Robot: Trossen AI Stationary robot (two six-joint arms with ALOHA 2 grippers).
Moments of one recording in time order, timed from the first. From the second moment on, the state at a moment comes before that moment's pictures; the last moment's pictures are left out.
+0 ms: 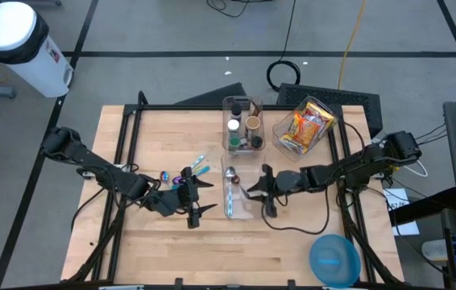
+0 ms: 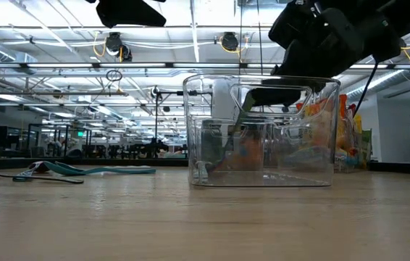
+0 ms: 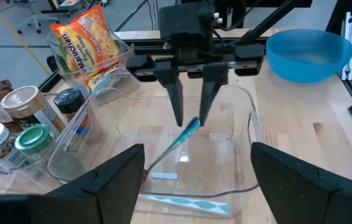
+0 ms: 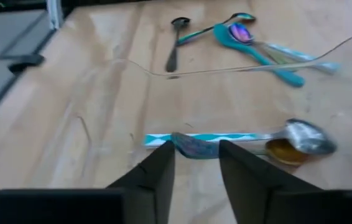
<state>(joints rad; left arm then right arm) -0.47 1.35 0.89 -0.02 -0.60 -0.22 0.19 1.46 0.60 0.39 0.07 0.18</state>
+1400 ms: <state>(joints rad) -0.59 1.41 0.67 -0.72 -0.18 -0.64 0.21 1.45 0.60 0.48 -0.06 0.24</state>
